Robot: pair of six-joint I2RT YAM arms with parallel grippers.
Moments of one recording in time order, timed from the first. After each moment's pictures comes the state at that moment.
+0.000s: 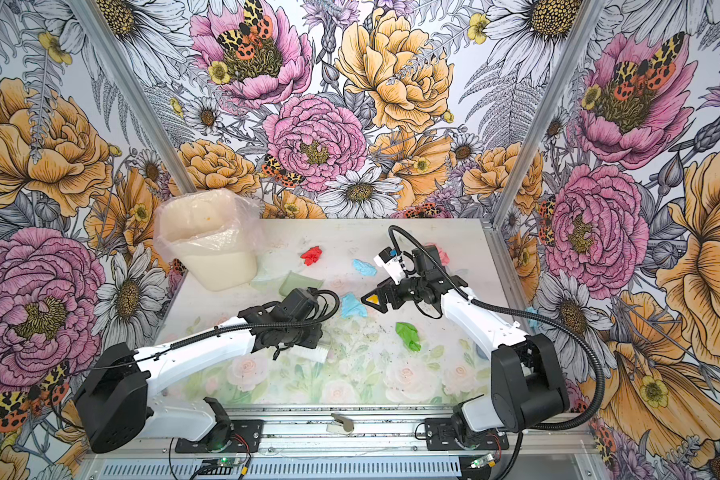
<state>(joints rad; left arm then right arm) -0.79 1.35 0.85 -0.56 -0.04 -0.48 0.30 1.44 0.98 -0.37 -0.83 -0.10</state>
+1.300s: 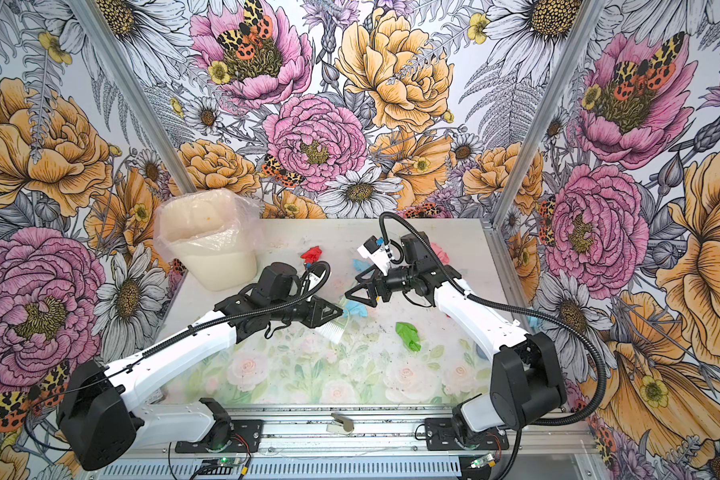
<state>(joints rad) -0.66 1.27 0.94 -0.33 0.49 -0.37 0.38 1.45 1.13 -0.37 -1.01 -0.09</state>
